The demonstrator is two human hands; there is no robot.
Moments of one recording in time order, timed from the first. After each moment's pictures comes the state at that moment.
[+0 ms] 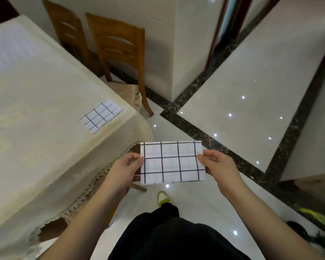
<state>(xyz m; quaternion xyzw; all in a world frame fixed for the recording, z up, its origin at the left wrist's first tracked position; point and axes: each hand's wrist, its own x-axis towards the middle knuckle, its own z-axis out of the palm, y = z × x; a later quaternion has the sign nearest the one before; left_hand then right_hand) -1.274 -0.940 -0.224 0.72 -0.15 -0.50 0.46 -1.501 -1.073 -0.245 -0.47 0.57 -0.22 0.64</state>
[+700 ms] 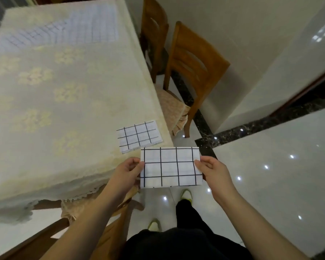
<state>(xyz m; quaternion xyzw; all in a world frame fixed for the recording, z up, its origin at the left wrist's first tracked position) -1.139 -1.023 -0.253 0.75 0.02 -0.36 0.55 -1.267 -1.241 -0.250 -0.61 0.44 -0.05 0.66</state>
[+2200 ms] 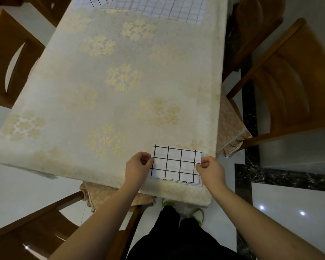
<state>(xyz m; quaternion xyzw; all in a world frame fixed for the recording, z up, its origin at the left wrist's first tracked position) -0.987 -1.026 -0.383 0.88 0.19 -0.14 0.40 -1.015 -1.262 -0.371 -0.83 0.31 0.17 0.43</state>
